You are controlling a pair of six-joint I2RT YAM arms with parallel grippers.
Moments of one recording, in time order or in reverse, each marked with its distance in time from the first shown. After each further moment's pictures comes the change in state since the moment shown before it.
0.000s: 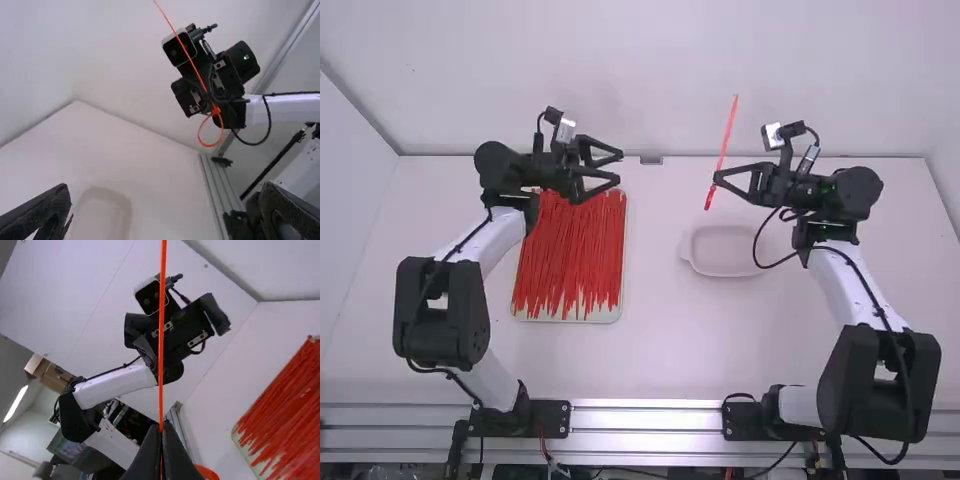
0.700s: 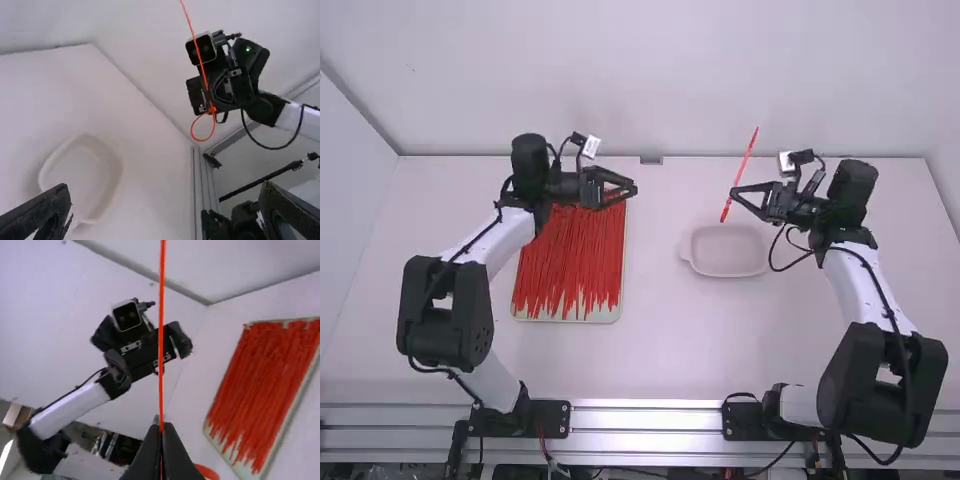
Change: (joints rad) left arm -0.064 0.000 0.002 -0.825 -0.132 0.461; right arm -0.102 -0.002 0.004 -0.990 0.117 -0.787
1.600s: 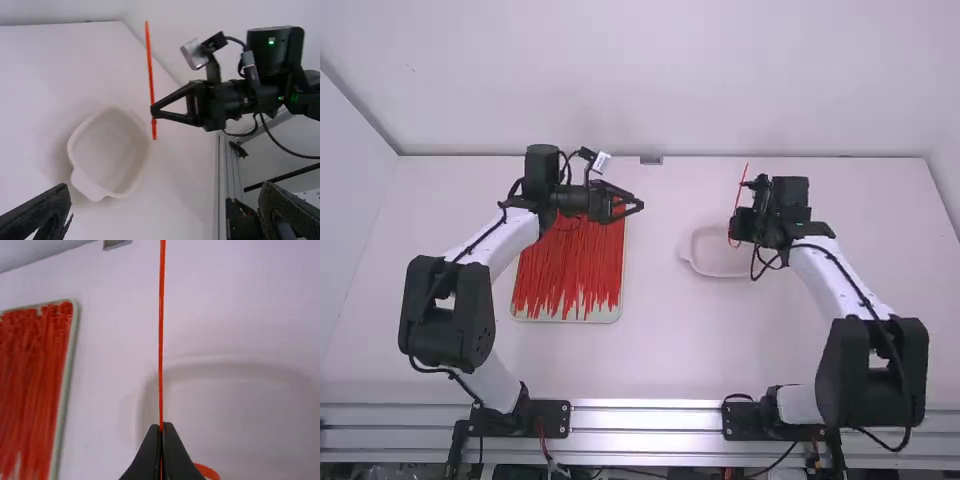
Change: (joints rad) left arm -0.019 0.000 0.000 -0.258 -0.098 0.253; right arm 0.249 0.082 0.007 -0.375 1.055 -0.454
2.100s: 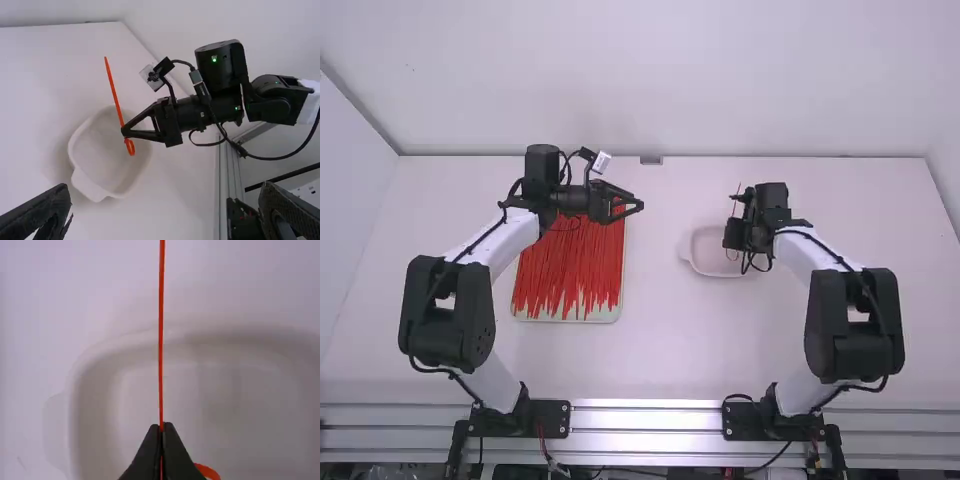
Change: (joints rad) left arm 0.000 0.000 0.000 0.000 0.000 0.002; right arm 0.013 0.169 0.000 0.032 0.075 0.001
